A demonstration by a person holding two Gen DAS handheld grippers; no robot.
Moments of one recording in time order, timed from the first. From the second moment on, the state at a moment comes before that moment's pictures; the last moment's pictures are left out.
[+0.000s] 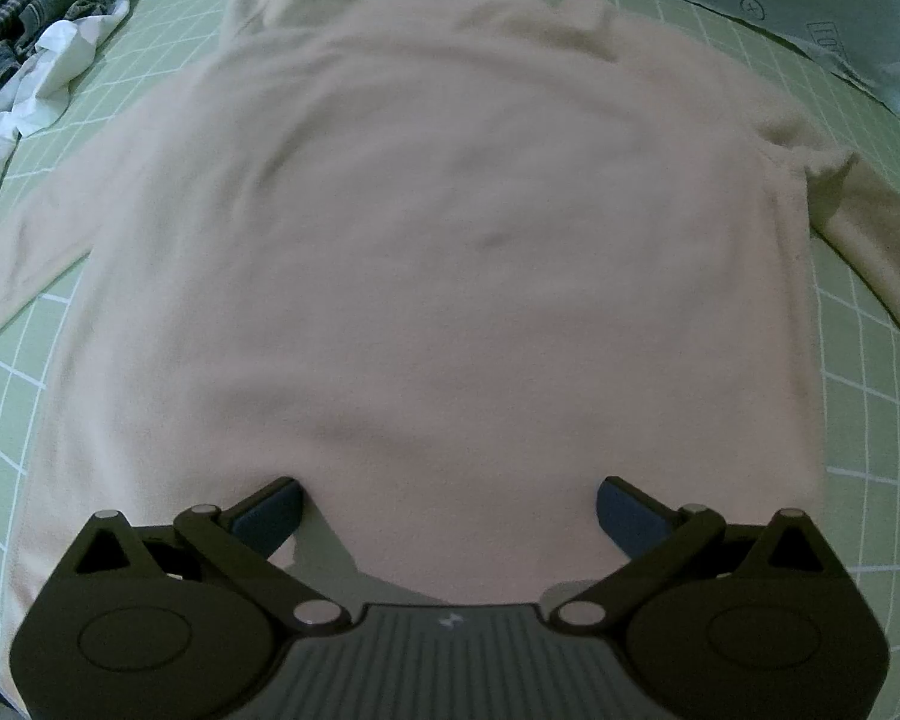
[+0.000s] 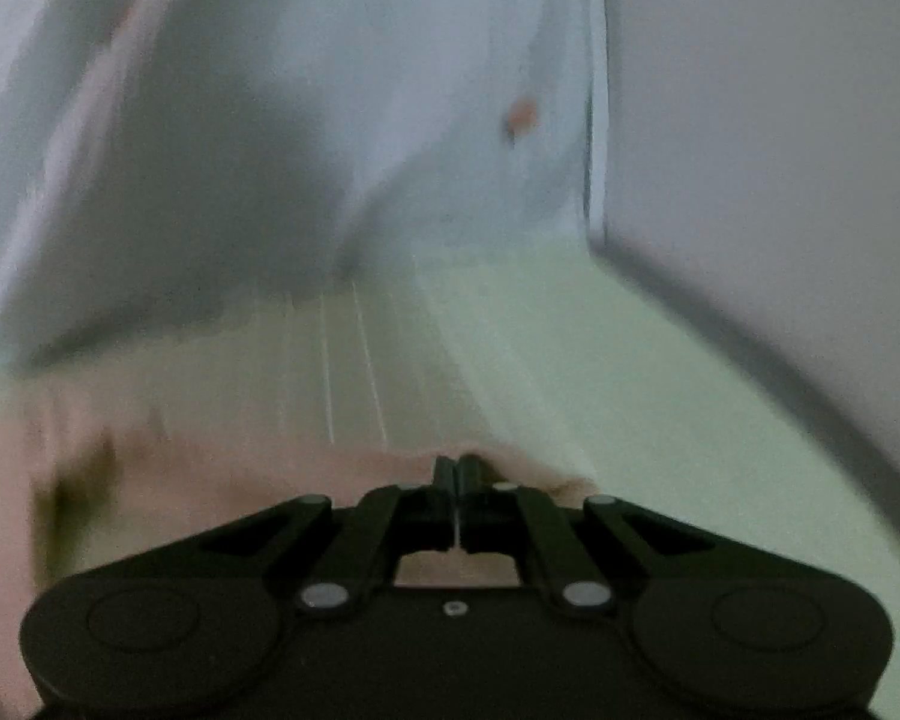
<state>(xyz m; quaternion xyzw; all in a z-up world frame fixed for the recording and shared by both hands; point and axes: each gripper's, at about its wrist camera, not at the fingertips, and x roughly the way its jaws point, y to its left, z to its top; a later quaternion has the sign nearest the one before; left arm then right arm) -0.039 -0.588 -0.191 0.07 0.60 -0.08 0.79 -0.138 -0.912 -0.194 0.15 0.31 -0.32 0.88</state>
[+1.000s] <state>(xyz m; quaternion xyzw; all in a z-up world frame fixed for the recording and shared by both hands) -0.041 -0.582 -0.191 0.07 0.60 -0.09 0.79 -0.151 -0.955 -0.215 0.38 0.32 -0.40 0.77</state>
